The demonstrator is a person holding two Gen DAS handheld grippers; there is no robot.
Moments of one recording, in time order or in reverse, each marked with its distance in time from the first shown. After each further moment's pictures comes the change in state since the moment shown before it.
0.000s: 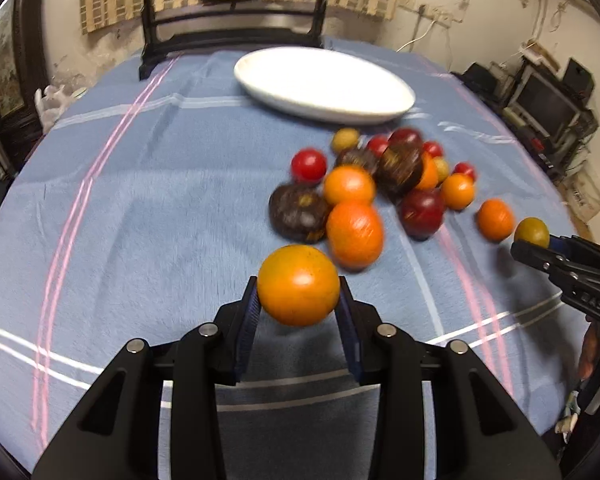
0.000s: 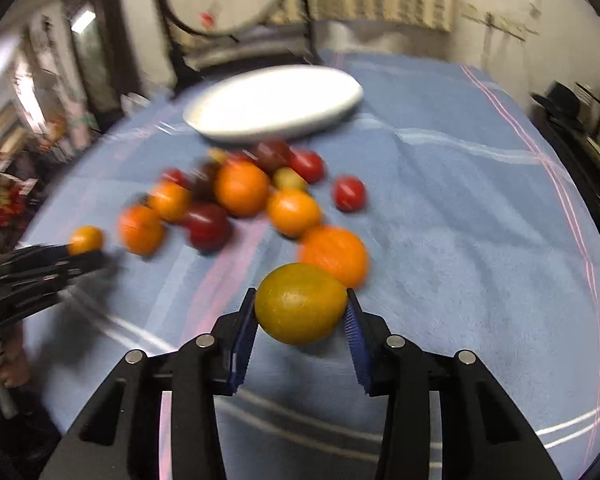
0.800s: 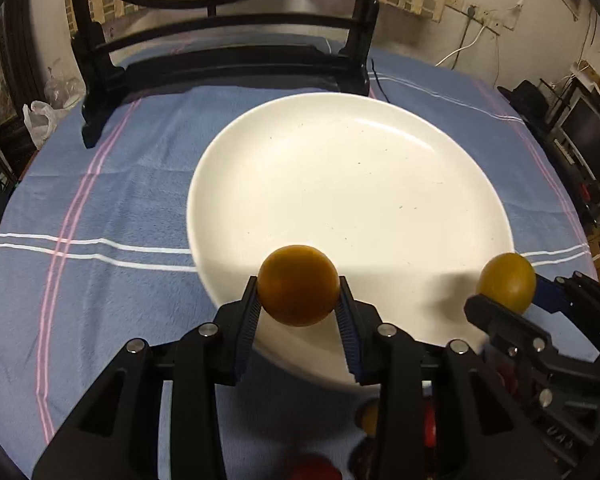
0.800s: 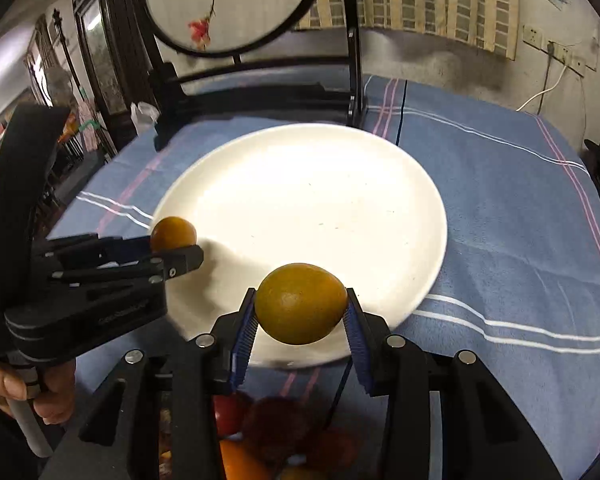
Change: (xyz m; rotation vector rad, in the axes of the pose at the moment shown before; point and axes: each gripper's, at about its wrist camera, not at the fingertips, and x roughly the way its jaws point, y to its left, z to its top) left arm 0.144 0.000 0.193 -0.059 0.072 0.101; right arm 0.148 0.008 0.182 -0.070 0.045 0.029
